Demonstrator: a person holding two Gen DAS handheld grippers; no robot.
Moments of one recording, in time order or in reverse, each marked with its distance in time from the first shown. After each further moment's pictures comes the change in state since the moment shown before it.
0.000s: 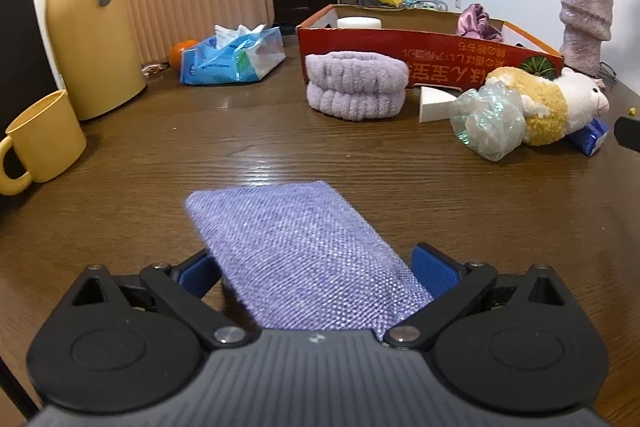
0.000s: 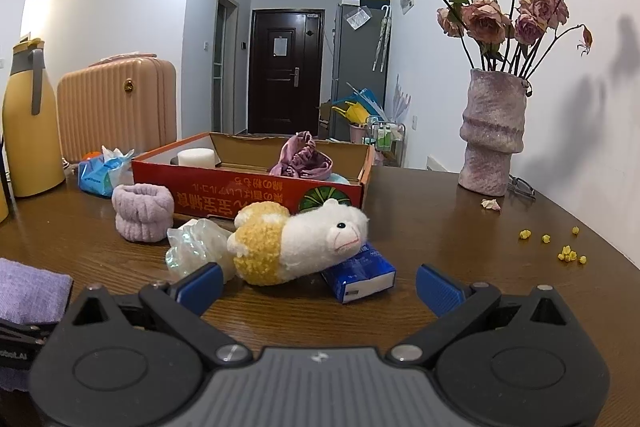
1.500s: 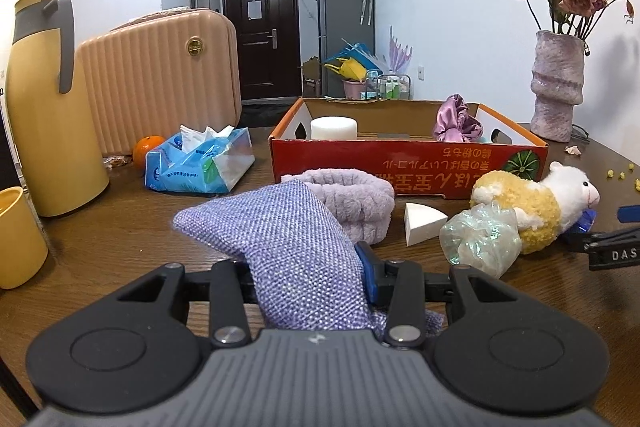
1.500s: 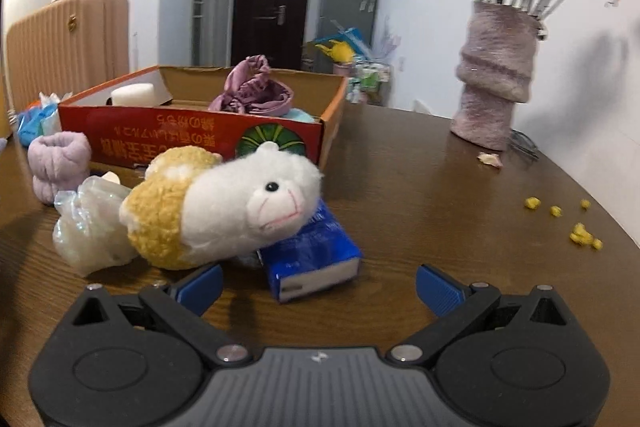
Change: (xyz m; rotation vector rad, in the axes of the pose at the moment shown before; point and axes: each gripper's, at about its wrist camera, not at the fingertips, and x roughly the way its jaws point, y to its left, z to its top) left arm 0.019 0.011 0.052 0.033 -0.241 -0.102; right arm 0.089 -0.030 0.001 -0.013 0.198 -0.068
